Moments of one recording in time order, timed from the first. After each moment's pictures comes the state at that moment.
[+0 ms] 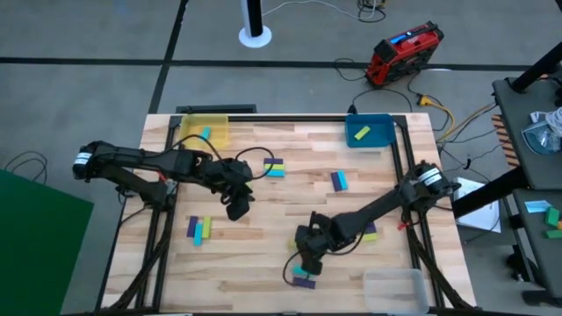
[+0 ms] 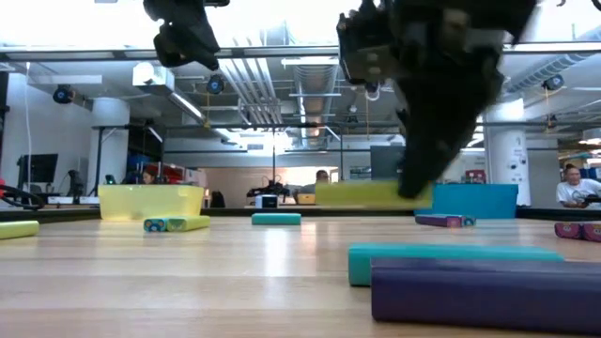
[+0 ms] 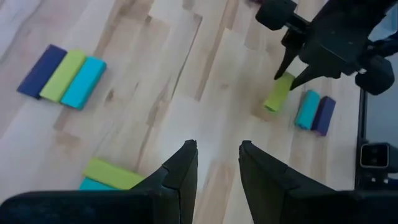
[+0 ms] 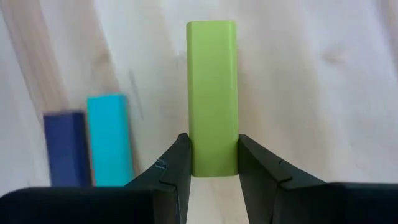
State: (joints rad) left arm -0.09 1.29 1.15 -0.75 -0.02 -0.48; right arm 0.42 1.92 1.30 -0.56 0.07 0.76
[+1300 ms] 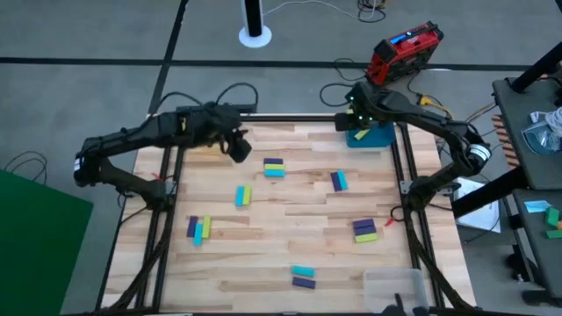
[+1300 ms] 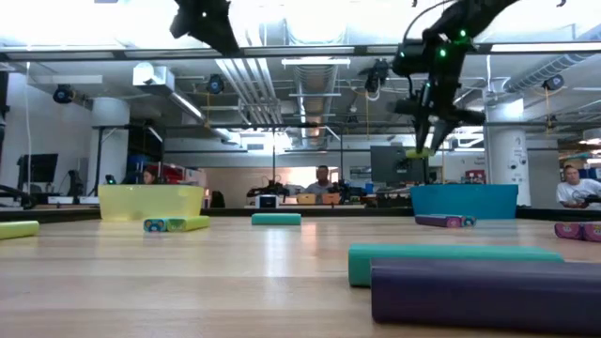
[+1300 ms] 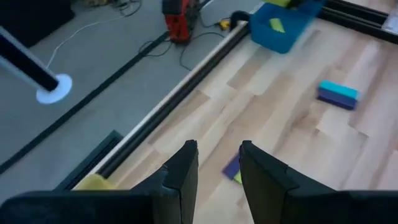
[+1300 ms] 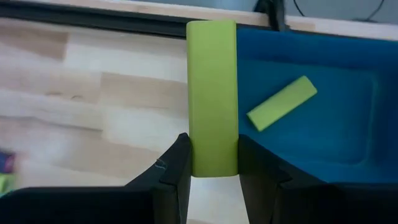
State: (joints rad) left arm 0.25 1.29 1.42 -0.89 -0.41 -0.25; right arm -0.79 1.49 1.18 -0.86 0.12 0.63
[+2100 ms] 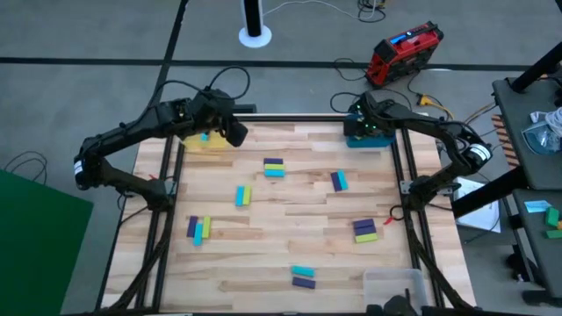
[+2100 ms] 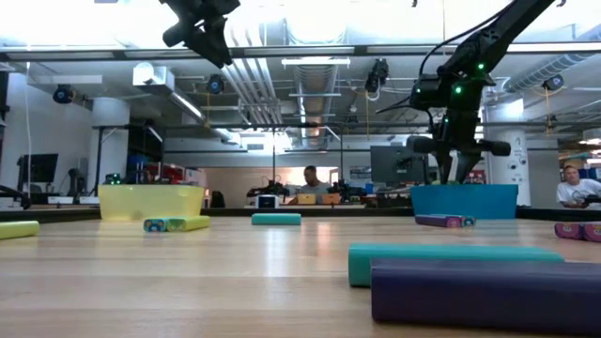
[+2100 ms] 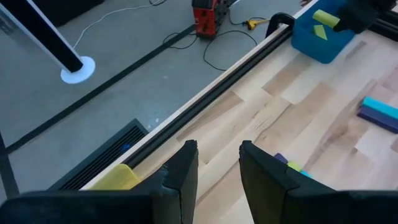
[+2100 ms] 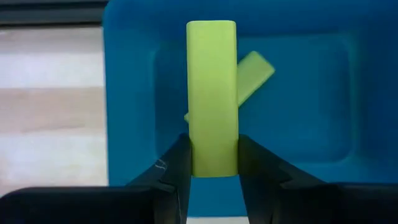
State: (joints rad) left arm 0.39 1.29 1.43 -0.89 -0.40 -0.25; right arm -0.90 1.50 0.93 -0.65 0.17 0.65
